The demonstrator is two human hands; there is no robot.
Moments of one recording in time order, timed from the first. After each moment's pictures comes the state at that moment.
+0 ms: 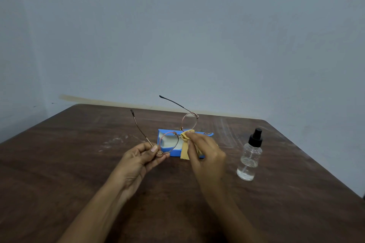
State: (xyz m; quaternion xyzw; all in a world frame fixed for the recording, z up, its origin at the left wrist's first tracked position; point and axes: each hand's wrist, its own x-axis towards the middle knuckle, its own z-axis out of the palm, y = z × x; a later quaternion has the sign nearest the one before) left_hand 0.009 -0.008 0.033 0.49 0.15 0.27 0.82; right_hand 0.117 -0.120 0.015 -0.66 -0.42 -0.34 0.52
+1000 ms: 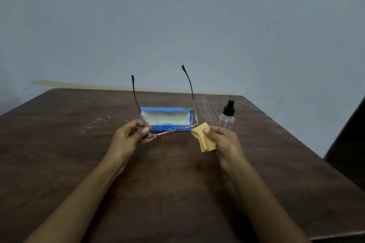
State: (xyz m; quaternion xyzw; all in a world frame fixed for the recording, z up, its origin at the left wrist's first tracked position) left_hand 0.020 -0.018 0.014 0.65 0.11 0.31 0.68; right_hand 0.140 -0.197 0.018 -0.65 -0.07 0.15 0.74
